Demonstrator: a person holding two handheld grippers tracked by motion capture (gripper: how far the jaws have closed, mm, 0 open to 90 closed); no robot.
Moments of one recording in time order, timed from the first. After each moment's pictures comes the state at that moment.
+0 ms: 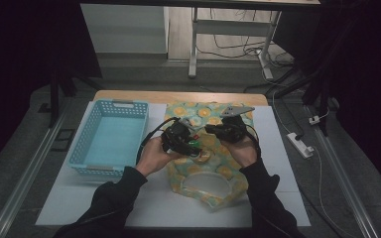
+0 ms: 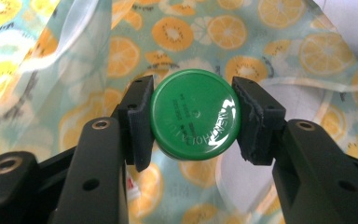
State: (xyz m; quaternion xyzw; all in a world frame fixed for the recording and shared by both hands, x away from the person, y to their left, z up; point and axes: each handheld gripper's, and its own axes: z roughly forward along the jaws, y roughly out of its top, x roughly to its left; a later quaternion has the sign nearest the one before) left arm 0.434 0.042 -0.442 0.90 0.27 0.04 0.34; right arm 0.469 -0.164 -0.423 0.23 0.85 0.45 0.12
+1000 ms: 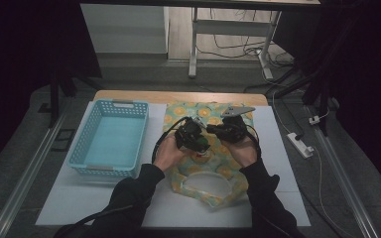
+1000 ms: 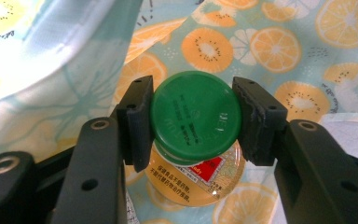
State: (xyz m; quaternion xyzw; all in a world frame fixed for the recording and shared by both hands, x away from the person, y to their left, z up) left arm 0.467 0.013 -0.473 0.89 0.29 0.06 0.34; right arm 0.471 -0.166 -0.426 0.24 0.85 0.45 0.12
